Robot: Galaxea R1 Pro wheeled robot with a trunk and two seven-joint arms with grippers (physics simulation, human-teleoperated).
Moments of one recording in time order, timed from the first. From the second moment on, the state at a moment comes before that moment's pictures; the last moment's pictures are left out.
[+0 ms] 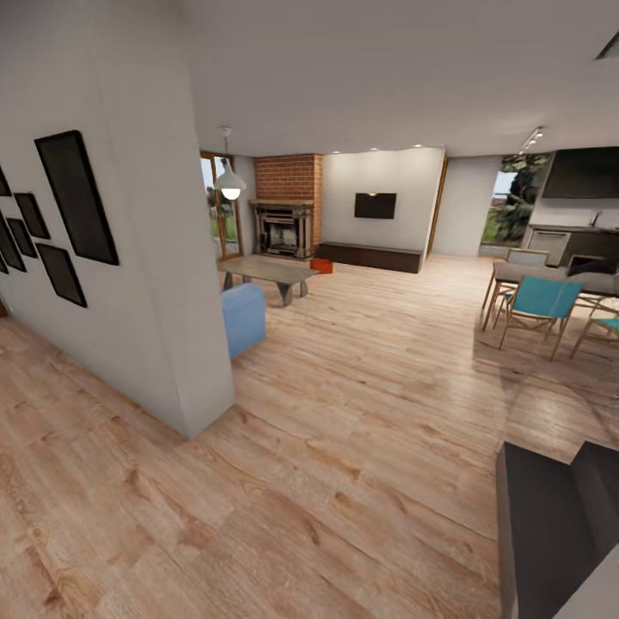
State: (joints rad) left arm -0.30 -0.03 0.02 0.00 0.06 0.01 0.09; right arm -0.25 0.12 0.60 0.02 -0.55 -0.11 -0.17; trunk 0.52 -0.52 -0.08
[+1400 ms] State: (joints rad) left arm -0.30 -0.03 0.02 0.00 0.06 0.01 0.09; right arm -0.25 0.12 0.60 0.02 -0.55 -0.11 -0.17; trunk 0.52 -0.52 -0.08
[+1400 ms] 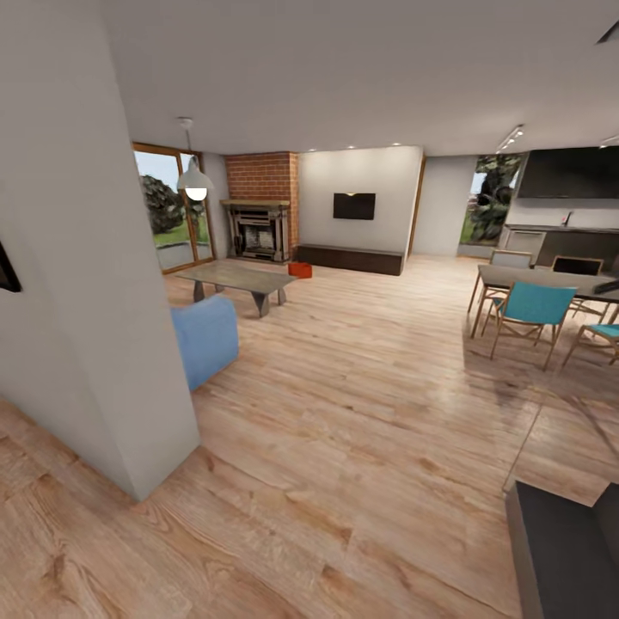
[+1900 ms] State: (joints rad) left arm -0.30 -0.03 0.02 0.00 0.06 0.01 0.09; right arm -0.25 0.12 0.60 0.02 -0.55 -0.11 -0.17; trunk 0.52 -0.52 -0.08
